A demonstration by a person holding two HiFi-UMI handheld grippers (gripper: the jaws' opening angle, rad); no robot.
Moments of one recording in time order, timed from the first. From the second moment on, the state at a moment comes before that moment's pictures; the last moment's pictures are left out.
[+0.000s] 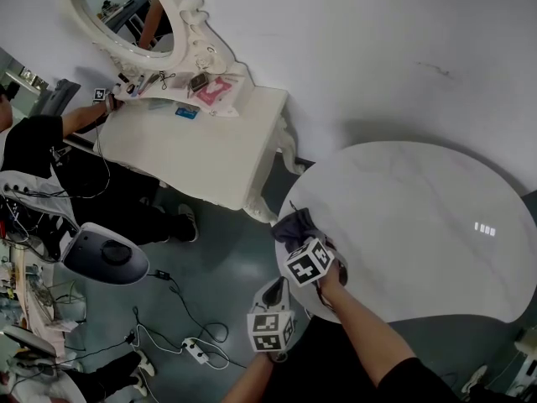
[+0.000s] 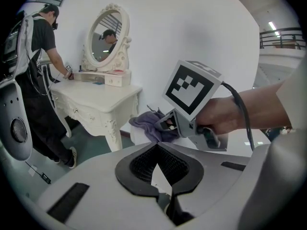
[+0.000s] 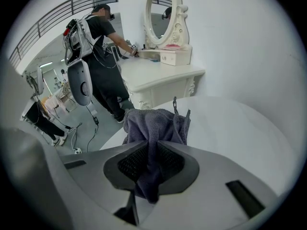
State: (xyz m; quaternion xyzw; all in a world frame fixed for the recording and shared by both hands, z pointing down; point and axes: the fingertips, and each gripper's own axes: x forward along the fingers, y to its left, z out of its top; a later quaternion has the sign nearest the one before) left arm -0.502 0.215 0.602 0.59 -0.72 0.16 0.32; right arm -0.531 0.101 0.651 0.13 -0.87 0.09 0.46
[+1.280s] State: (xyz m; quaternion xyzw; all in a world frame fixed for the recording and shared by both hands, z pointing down) left arm -0.496 0.217 0.583 0.61 -0.72 0.15 0.30; right arm -0.517 0.086 0.588 0.18 -0.93 0.08 0.30
